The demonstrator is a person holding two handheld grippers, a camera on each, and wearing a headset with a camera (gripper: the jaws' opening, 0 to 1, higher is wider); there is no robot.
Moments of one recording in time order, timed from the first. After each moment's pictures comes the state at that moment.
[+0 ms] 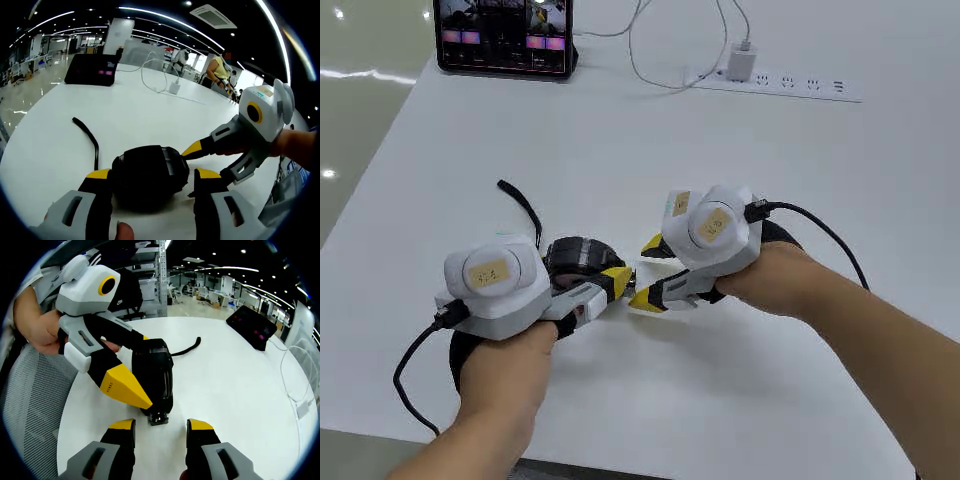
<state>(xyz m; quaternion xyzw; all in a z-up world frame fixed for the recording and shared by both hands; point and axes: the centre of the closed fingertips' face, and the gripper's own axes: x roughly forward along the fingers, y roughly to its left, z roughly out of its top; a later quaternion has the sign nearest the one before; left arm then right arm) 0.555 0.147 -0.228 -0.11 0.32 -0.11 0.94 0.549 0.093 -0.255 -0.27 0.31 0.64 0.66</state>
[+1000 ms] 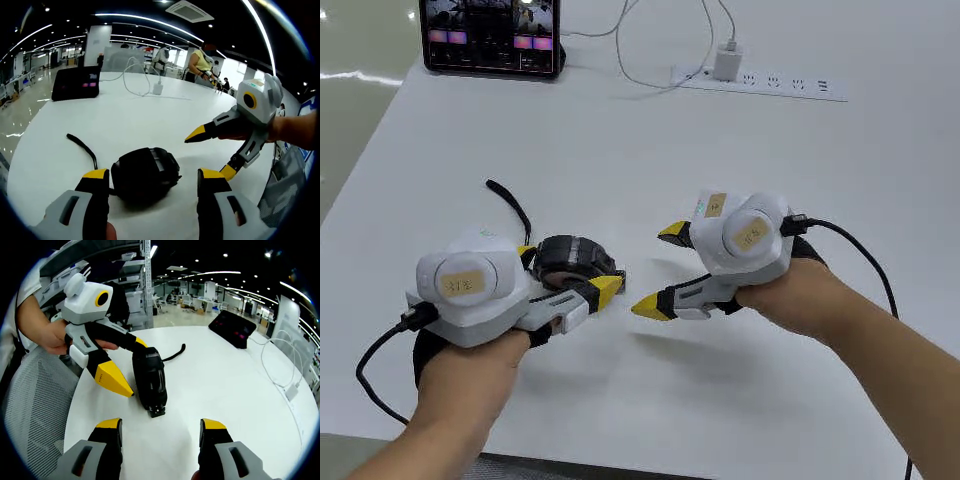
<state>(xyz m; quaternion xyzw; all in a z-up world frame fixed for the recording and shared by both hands) 0.545 0.144 -0.211 -0.05 0.30 -0.18 0.94 0.545 0.066 -0.232 -0.22 0.29 0.60 0.71</state>
